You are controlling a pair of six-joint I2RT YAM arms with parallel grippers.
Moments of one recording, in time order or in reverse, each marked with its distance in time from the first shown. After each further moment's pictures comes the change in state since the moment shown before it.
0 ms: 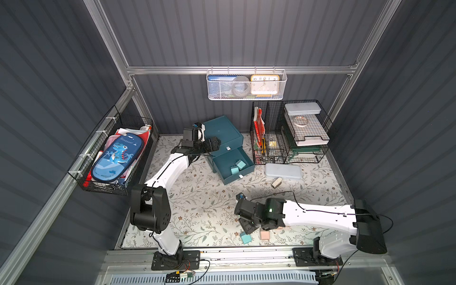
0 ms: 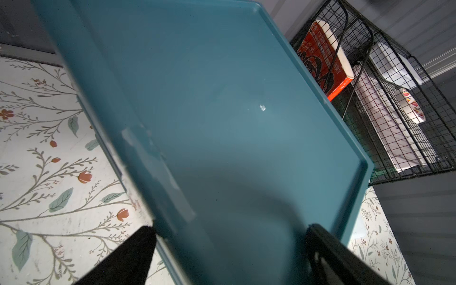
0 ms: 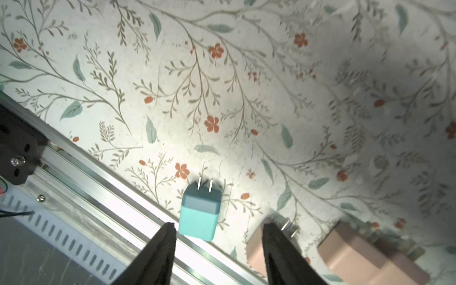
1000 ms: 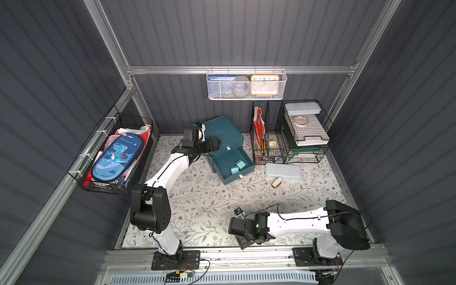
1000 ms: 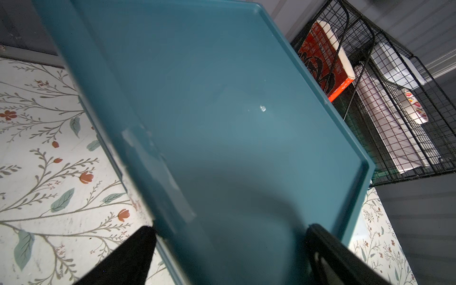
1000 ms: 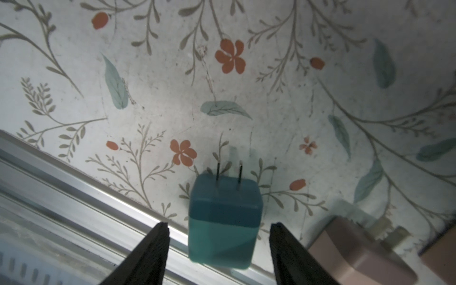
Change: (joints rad) left arm -0.005 0.000 0.000 0.001 -0.012 0.000; right arm 0.087 0.167 -0.084 0.134 -0.042 0.180
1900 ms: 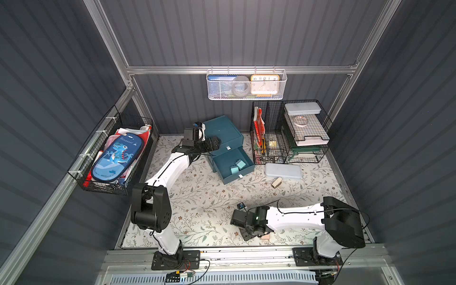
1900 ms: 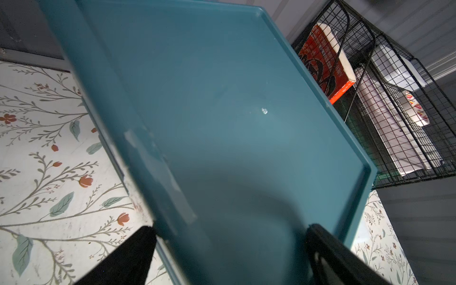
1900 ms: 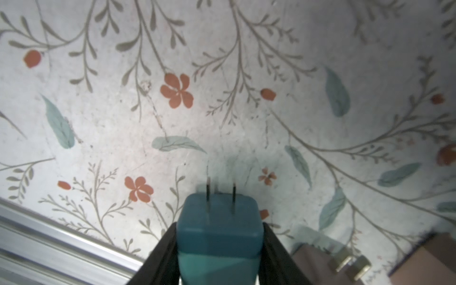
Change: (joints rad) left arm 0.000 0.014 0.010 0.008 -0.002 0.000; right arm -0.109 0.020 -0.004 -0.004 0.002 -0.066
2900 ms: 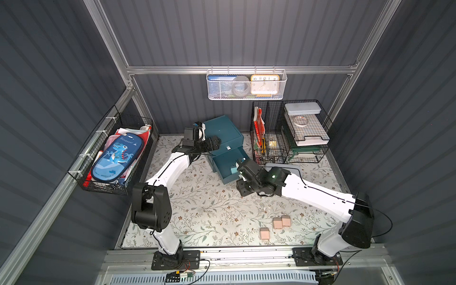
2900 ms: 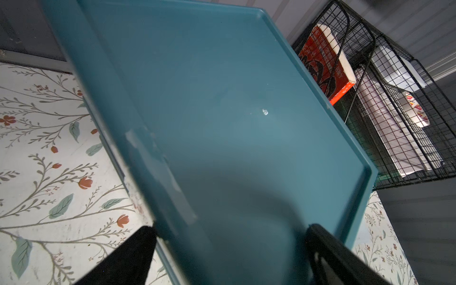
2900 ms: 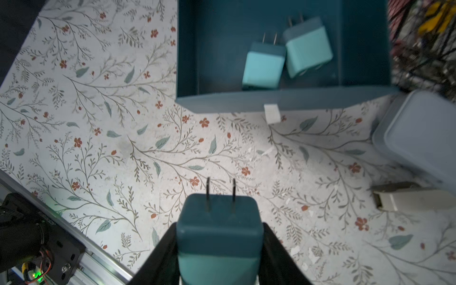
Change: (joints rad) left arm 0.000 0.005 0.004 0.003 0.000 0.000; right arm -0.322 -0.076 0.456 -0.087 0.041 -0.374
